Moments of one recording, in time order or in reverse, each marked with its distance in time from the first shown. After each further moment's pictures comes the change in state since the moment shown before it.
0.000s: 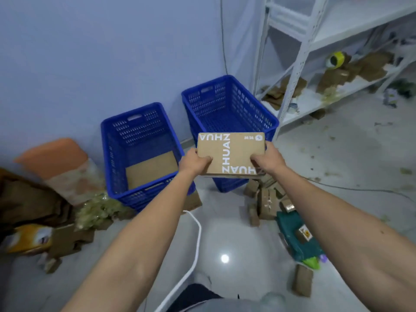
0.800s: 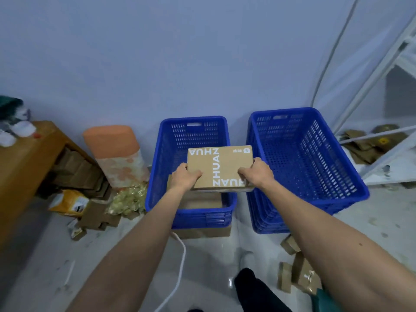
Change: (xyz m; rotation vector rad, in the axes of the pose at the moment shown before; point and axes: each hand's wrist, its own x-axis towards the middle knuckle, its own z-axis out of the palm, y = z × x) left_hand 0.133 -0.119 -0.167 -0.177 0.257 -0.291; right_hand 0.137 -0.198 0.218 -0.327 -0.306 -0.260
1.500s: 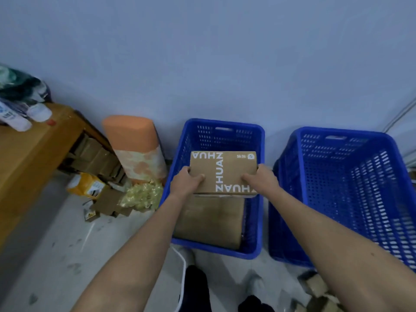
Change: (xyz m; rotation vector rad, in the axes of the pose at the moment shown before) left_hand 0.178 -0.014 -0.038 -0.019 0.078 -0.215; right_hand 0.196 -0.095 0.072 -0.079 -0.256 -0.078
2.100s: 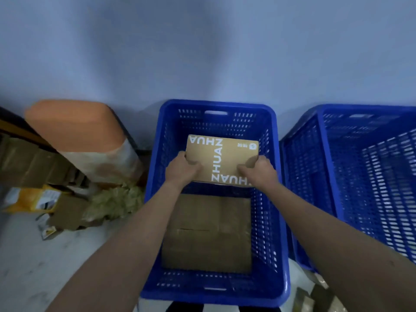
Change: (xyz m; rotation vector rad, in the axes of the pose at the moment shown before) left_hand 0.216 -0.011 0.056 0.057 -0.185 0.076; right_hand 0.168 0.002 0.086 -0.013 0.077 0.203
